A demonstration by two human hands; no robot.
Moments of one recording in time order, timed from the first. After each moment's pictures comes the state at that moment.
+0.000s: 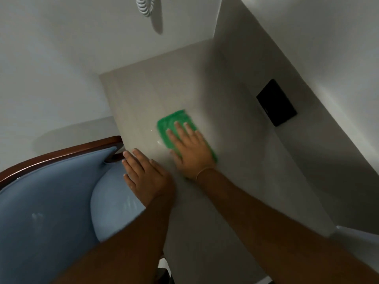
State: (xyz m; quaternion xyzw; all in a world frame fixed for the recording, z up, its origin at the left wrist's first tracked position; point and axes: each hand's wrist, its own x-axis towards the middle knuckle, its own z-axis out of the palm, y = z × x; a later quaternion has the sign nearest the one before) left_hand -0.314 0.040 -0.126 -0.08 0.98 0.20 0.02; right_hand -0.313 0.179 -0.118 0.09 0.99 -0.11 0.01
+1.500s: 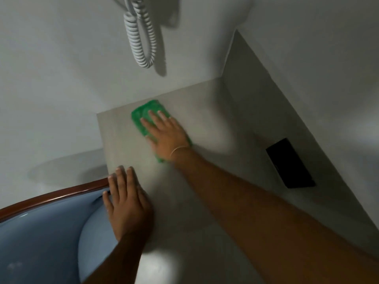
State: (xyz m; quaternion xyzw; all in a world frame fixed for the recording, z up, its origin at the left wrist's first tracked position) left_hand -0.406 0.044 -0.121 0.03 0.99 0.15 0.05; right_hand -0.524 0.243 -0.113 0.02 0.99 -0.14 0.03
